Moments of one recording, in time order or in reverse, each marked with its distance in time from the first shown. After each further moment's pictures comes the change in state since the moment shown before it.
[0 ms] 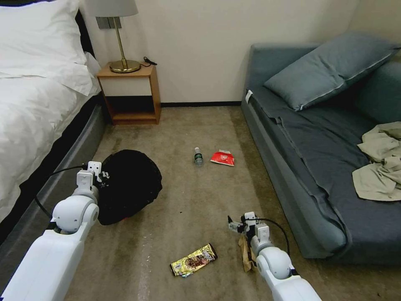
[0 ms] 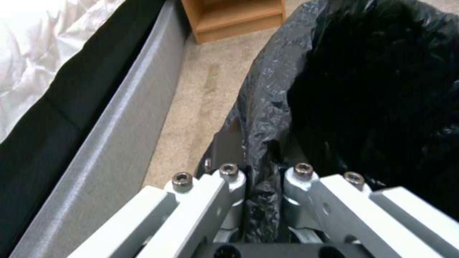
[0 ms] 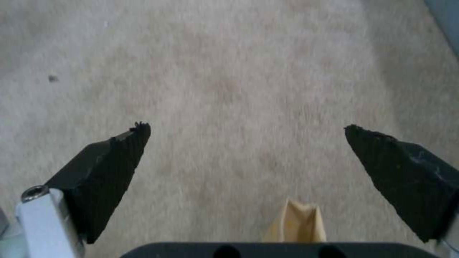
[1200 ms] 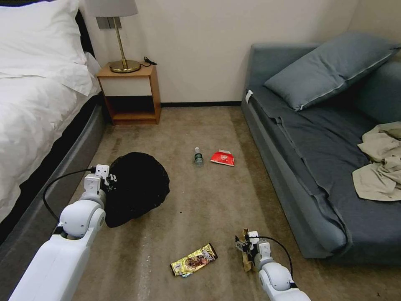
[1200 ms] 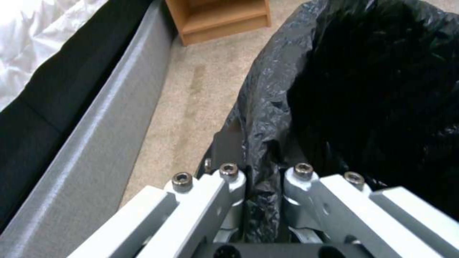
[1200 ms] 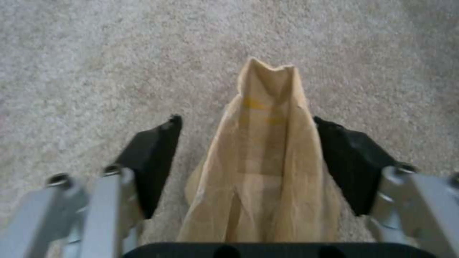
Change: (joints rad) left arm 0.018 -0.025 0.022 -0.017 0.022 -0.014 0.010; right arm 0.013 0.053 0.082 -0.233 -0.061 0.074 -0.063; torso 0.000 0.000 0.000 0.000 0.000
